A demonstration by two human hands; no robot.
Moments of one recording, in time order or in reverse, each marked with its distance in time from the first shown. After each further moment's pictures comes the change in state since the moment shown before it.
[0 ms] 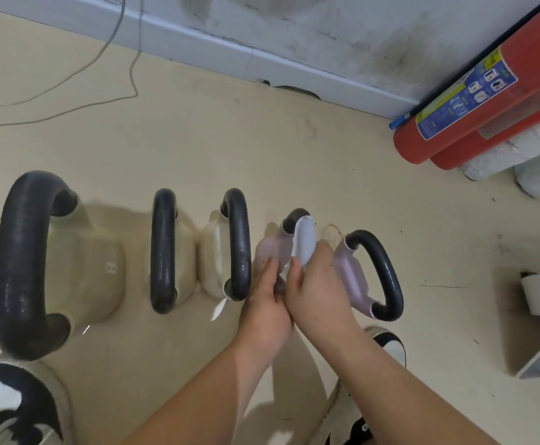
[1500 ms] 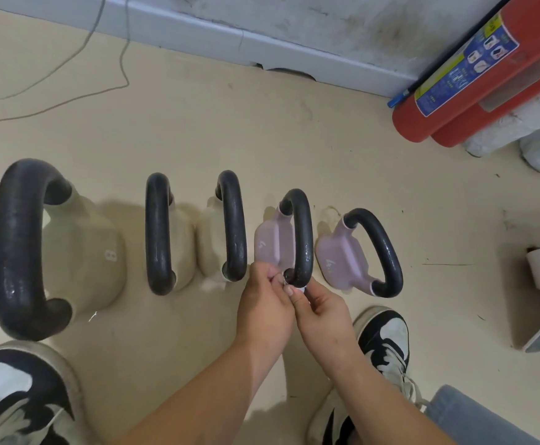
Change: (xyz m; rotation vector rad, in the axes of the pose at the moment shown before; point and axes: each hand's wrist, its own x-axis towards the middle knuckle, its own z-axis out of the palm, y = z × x) left_hand -0.027 -0.003 0.009 0.331 0.033 -0.050; right_hand -0.044 0.063 0.032 0.643 -0.142 0.130
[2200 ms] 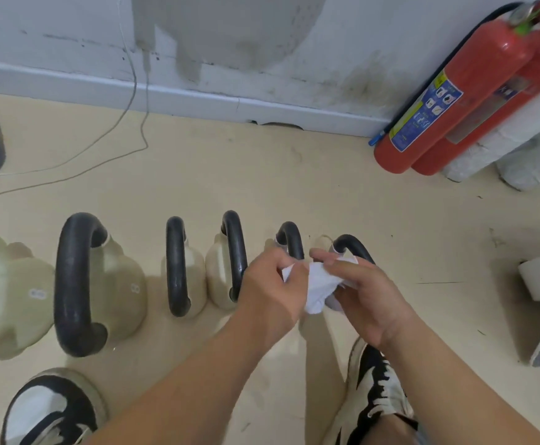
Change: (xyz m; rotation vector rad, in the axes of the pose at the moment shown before) left_hand -0.021 0.092 -0.058 -0.088 -0.140 0.233; right_hand 0.008 -0.080 -0.076 0.528 -0.200 0.121
